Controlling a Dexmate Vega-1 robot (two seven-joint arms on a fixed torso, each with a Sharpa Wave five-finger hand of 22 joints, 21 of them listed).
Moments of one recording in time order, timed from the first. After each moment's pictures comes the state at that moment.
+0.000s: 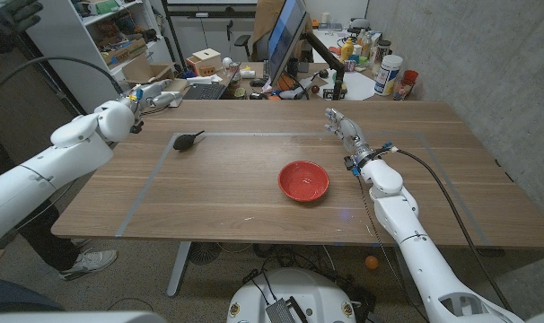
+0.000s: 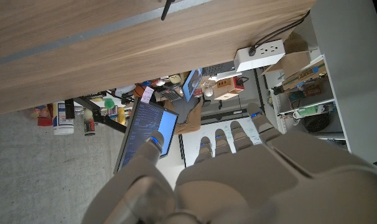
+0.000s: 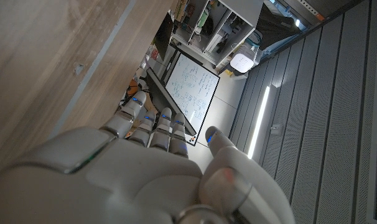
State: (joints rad) left arm 0.73 1.06 0.36 -1.74 0.32 0.40 -0.11; left_hand 0.10 0.03 0.61 0.02 0.18 -0.10 -0.05 0.18 0.17 -0.10 0.01 0.20 0.18 -0.07 0.05 0.18 0.17 -0.11 0.15 0.55 0.18; right arm -0.95 -0.13 -0.10 -1.48 0.03 0.17 0.18; right_hand 0.13 0.13 0.48 0.09 0.19 0.20 -0.02 0.19 0.18 0.20 0.01 0.19 0.19 0.08 -0.04 0.19 0.18 0.26 -0.03 0.21 0.17
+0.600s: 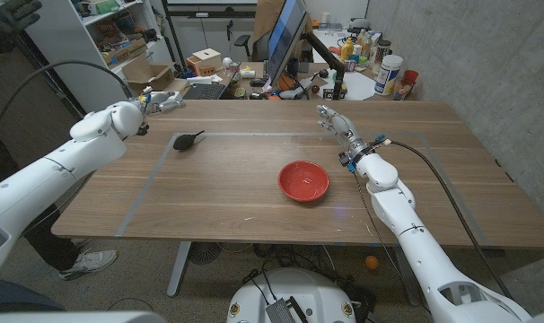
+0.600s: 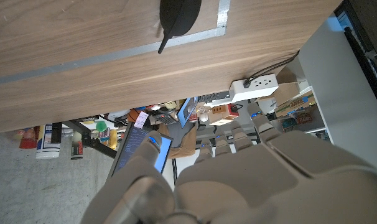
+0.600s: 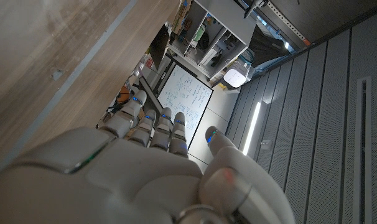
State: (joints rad) left arm 0.61 0.98 0.46 -1.63 0.37 0.46 -0.22; left_hand 0.10 0.01 0.60 0.01 0.18 -0.12 -0.06 0.18 0.17 -0.10 0.01 0.20 0.19 -0.07 0.05 0.18 0.17 -0.10 0.15 0.55 0.18; right arm -0.91 -0.16 -0.15 -1.45 0.00 0.20 0.19; right_hand 0.13 0.13 0.48 0.09 0.19 0.20 -0.02 0.19 0.18 0.20 0.01 0.19 0.19 0.08 -0.04 0.19 0.18 0.26 -0.03 0.21 0.17
